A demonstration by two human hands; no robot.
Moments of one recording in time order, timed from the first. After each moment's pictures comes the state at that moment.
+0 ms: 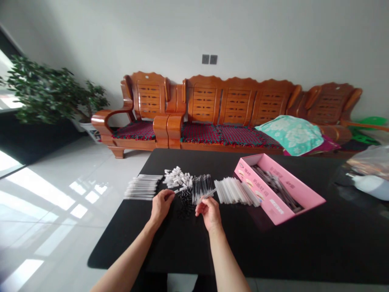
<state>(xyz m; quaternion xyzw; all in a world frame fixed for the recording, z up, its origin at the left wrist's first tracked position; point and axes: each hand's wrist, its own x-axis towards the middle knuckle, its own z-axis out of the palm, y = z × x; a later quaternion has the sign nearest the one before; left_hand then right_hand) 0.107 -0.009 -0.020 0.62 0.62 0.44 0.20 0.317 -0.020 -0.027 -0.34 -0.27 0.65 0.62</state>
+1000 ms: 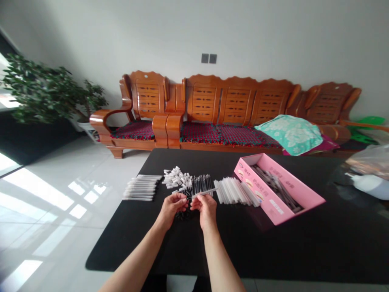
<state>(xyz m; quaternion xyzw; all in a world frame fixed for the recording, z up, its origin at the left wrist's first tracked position) 0.153 -0.022 -0.001 0.35 0.44 0.53 0.64 0.295 -0.021 -0.006 -0.40 -0.28 0.59 0.65</state>
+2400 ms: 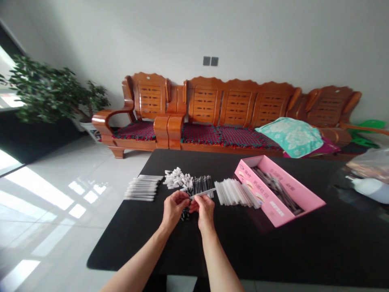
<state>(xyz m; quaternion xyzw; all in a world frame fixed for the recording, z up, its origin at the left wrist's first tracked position) 0.164 -0.025 0.003 0.49 0.49 0.57 0.45 0.284 -0.021 -0.001 -0.44 -0.29 0.57 0.63</state>
